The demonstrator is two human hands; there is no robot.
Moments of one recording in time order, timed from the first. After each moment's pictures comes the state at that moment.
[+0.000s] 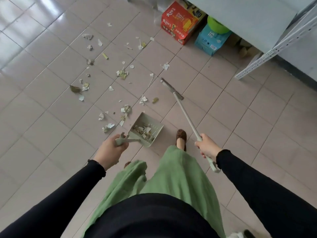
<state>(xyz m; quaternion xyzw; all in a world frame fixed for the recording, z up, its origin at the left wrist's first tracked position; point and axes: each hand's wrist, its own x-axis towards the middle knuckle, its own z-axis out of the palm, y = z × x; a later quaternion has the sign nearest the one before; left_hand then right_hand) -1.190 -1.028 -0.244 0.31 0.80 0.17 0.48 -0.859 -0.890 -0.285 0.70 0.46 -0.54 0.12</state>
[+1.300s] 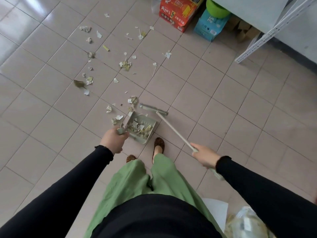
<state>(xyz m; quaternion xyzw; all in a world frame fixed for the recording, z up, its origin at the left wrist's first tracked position) -1.289 -1.097 -0.273 0.27 0.80 0.16 0.51 -0.948 -1.049 -0.245 0.63 0.54 -0.50 0.26</state>
